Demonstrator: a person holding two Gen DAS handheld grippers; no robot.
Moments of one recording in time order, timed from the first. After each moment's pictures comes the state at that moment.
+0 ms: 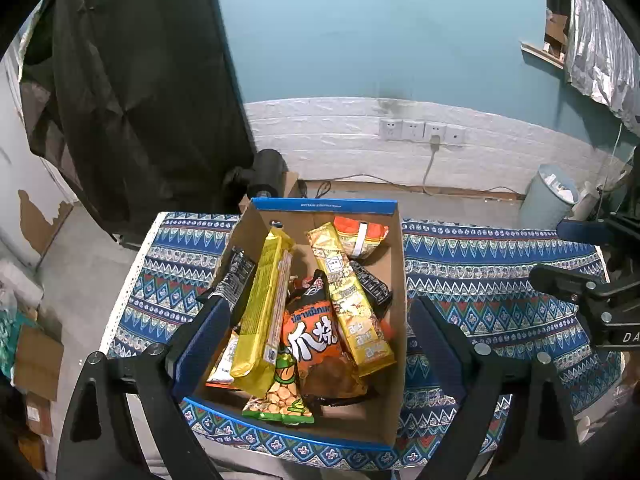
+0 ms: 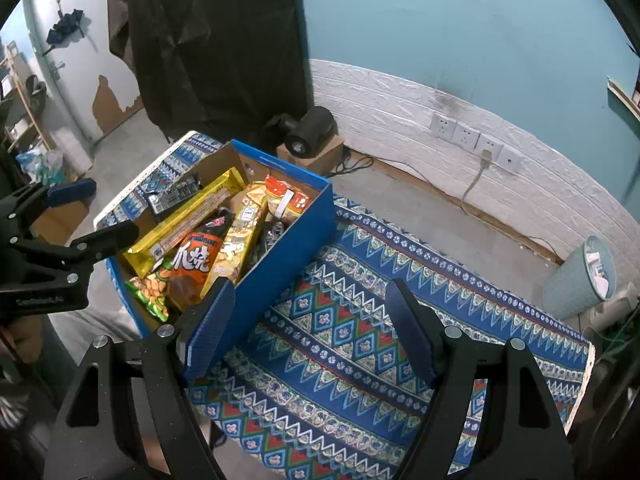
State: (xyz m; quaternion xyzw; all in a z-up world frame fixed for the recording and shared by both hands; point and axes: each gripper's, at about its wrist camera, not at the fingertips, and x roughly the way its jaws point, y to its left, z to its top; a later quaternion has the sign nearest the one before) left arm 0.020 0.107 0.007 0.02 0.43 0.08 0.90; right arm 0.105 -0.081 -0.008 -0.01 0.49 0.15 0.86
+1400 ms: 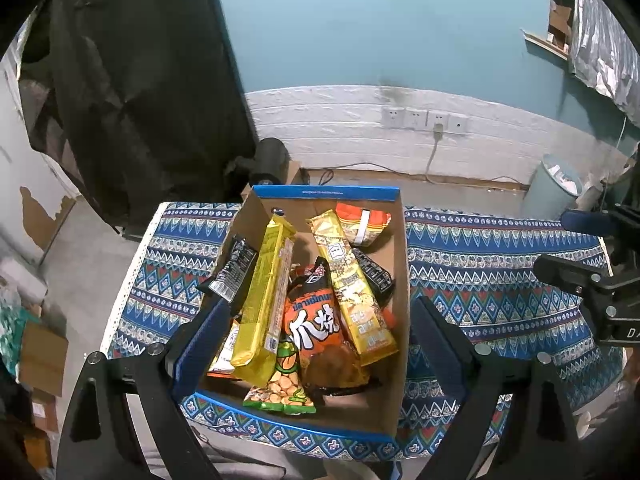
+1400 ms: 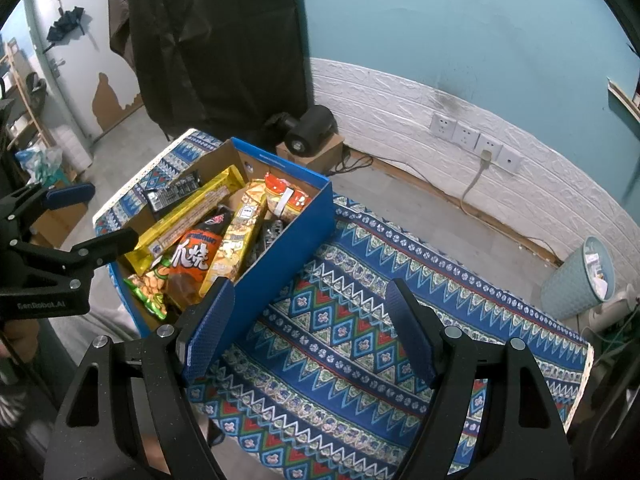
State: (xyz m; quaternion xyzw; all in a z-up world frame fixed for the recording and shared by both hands) left arm 0.020 0.105 0.003 0.02 0.45 0.08 0.89; right arm 0.104 -0.080 -0.007 -0.01 0.49 0.15 0.86
